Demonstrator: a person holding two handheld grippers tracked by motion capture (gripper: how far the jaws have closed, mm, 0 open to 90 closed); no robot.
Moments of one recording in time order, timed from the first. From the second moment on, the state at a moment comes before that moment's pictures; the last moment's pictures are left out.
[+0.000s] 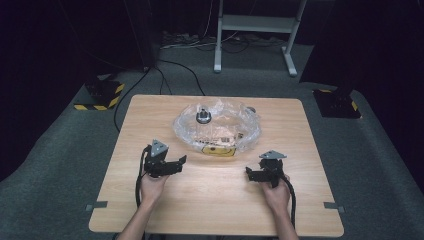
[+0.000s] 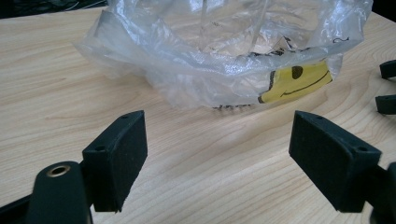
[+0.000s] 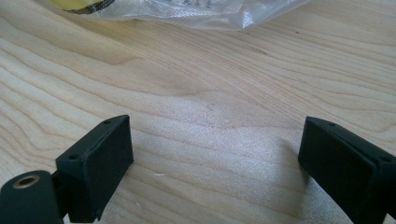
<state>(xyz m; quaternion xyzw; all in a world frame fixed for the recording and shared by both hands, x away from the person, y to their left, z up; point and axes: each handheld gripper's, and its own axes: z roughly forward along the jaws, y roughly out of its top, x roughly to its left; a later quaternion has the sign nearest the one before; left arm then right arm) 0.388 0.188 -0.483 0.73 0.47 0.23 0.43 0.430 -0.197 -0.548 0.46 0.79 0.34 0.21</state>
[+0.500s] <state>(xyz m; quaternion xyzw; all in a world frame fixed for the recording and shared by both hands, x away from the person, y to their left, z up) 0.394 0.186 -0.498 0.74 0.48 0.22 0.42 0.430 -0.197 -0.548 0.46 0.79 0.34 0.21</state>
